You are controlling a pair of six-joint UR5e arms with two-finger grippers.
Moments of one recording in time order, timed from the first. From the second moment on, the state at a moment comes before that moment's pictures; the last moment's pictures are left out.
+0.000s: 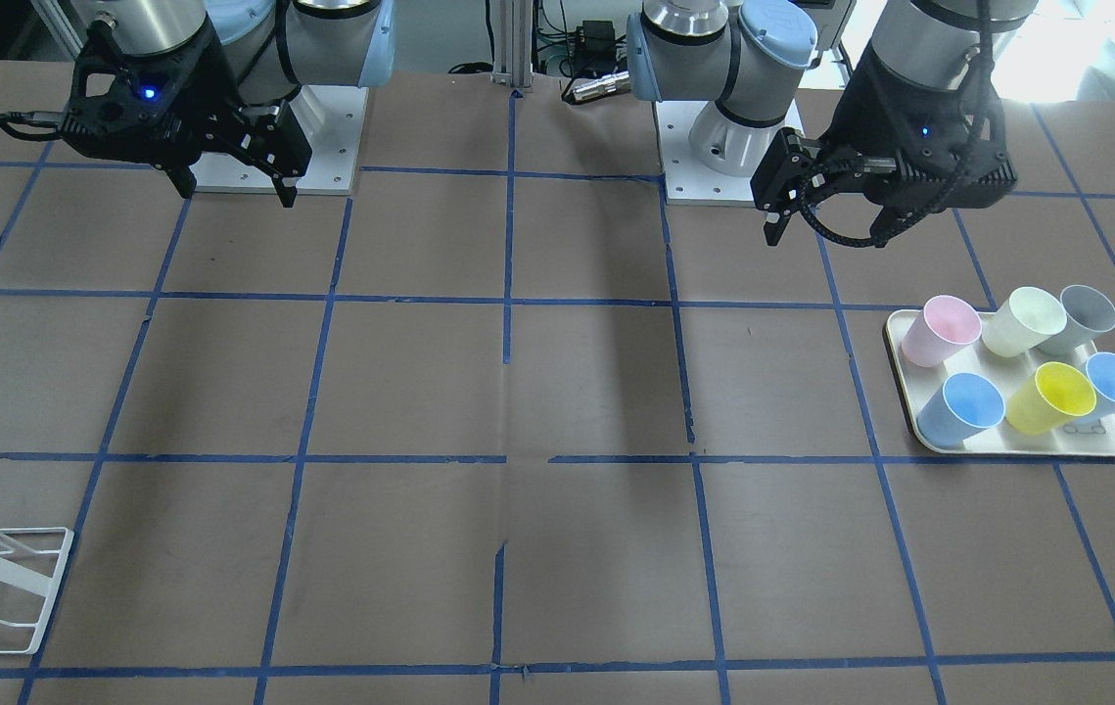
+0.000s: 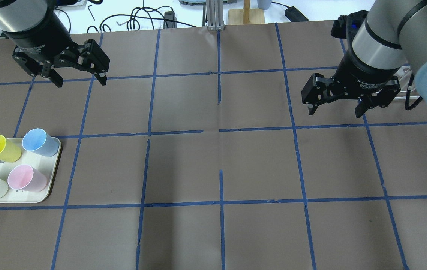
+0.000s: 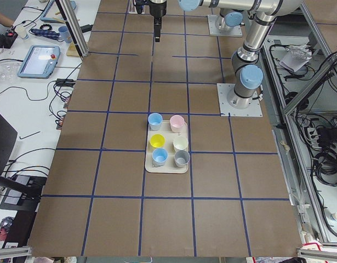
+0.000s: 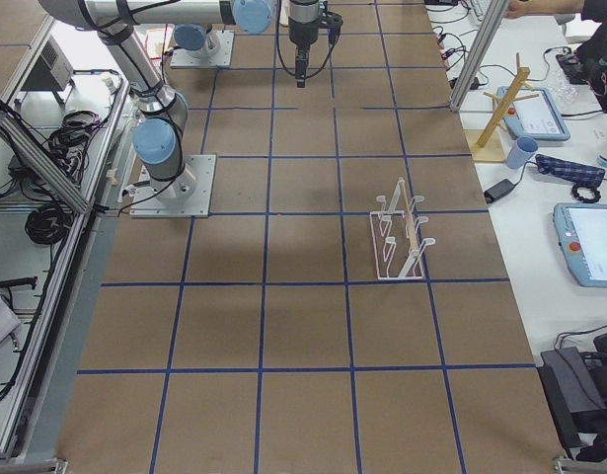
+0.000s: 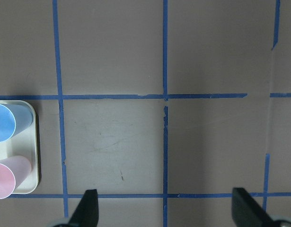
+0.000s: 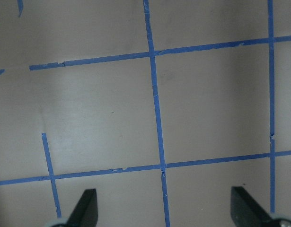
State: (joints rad) left arm -1.52 -1.56 -1.50 -1.63 1.57 0.05; right arm 1.57 -1.72 1.71 -1.55 -1.56 0.10
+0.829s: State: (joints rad) left arm -1.51 -1.57 -1.51 -1.63 1.57 0.03; right arm 1.56 -1.71 1.71 -1.56 -1.53 0.09
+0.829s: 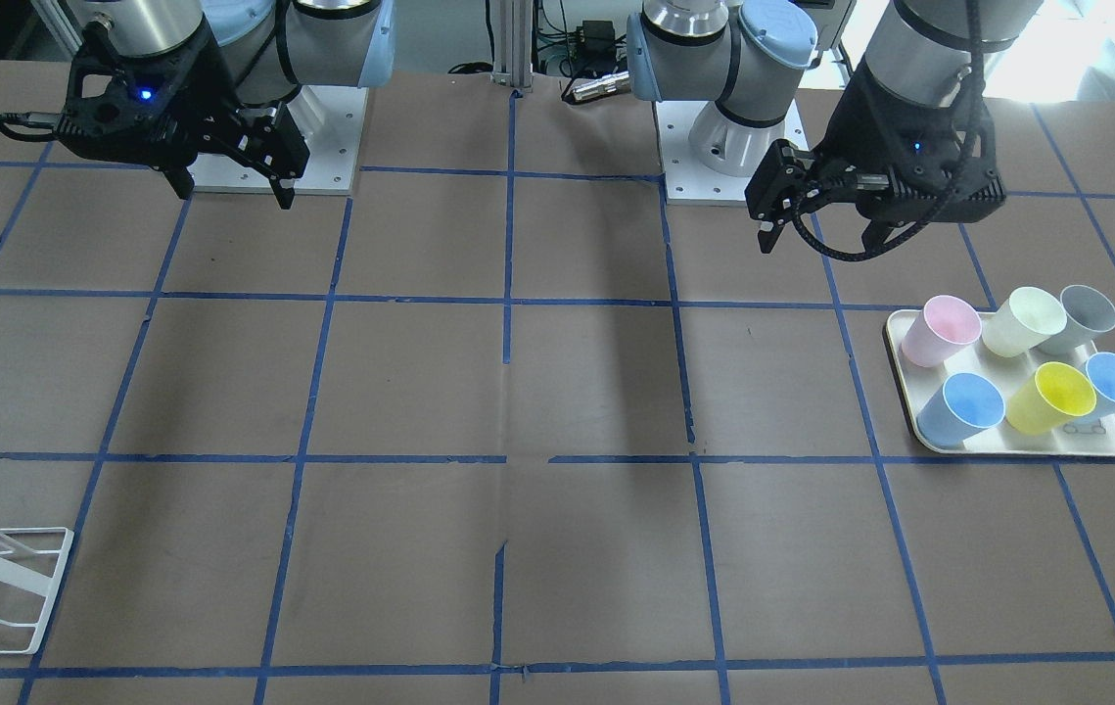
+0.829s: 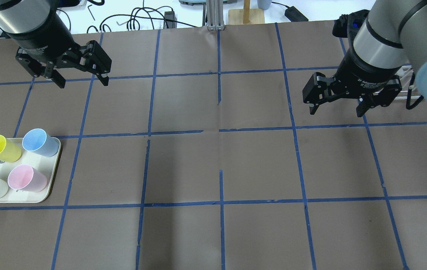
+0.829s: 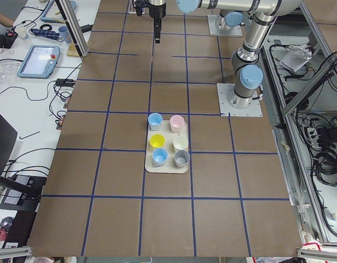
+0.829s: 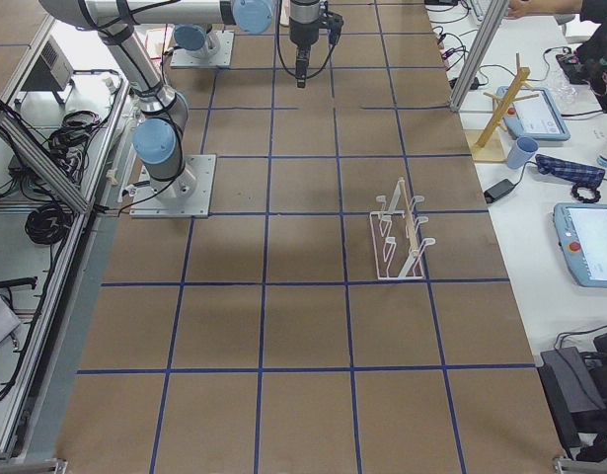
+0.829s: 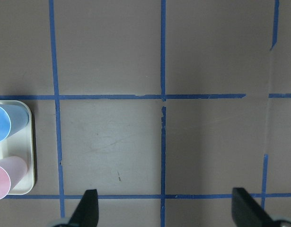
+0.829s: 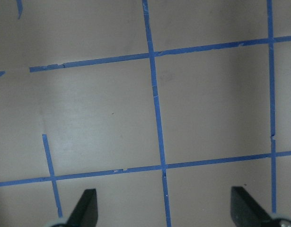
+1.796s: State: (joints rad) left arm -1.19 -1.66 -1.60 -1.55 1.57 0.45; right arm 1.40 -1.70 1.83 -1.55 -0.61 -0.18
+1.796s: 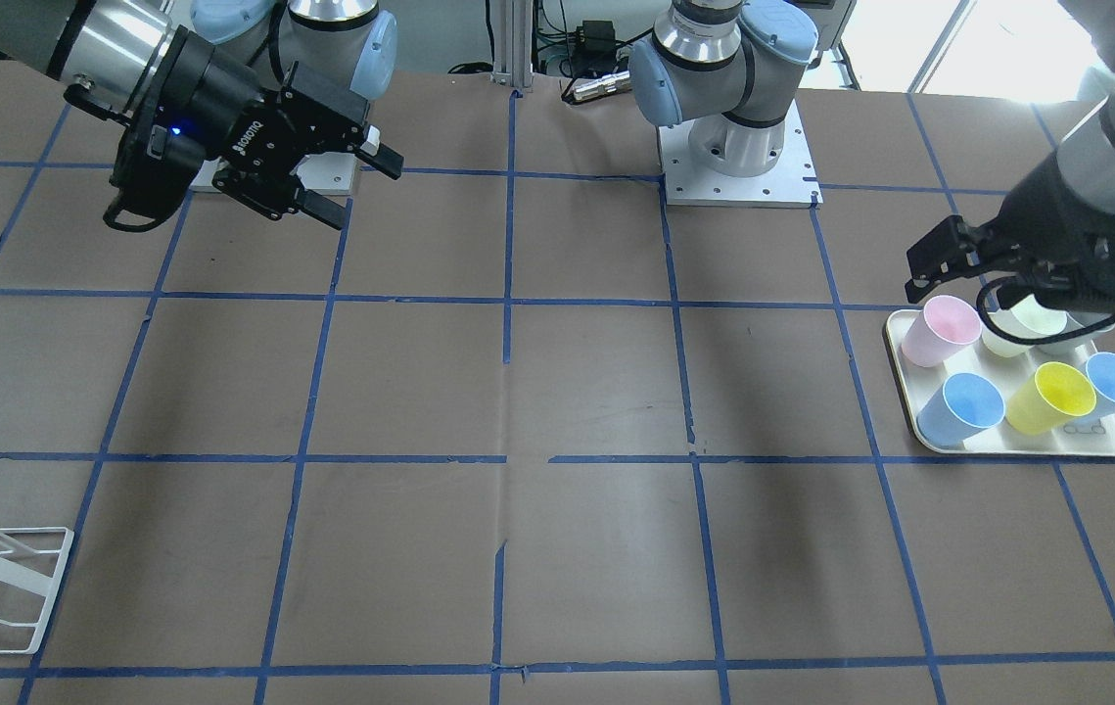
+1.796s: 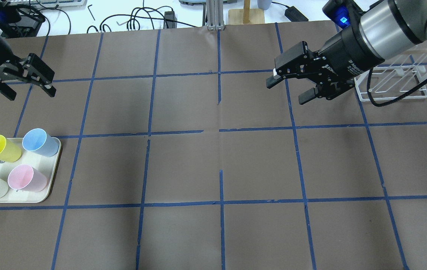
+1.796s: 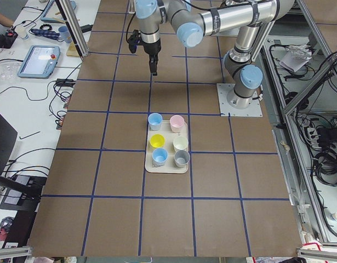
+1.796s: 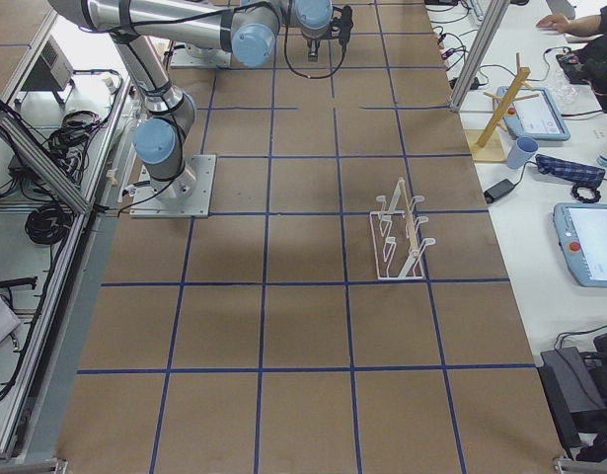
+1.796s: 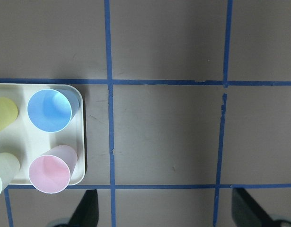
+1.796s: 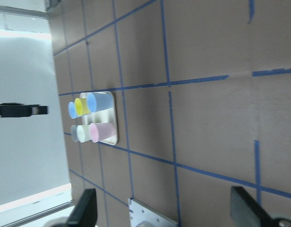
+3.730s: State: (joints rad) left arm -0.84 -1.72 -2.02 -1.11 1.67 0.90; right arm 1.45 -1.71 2.04 -1.64 -0.01 -0.15
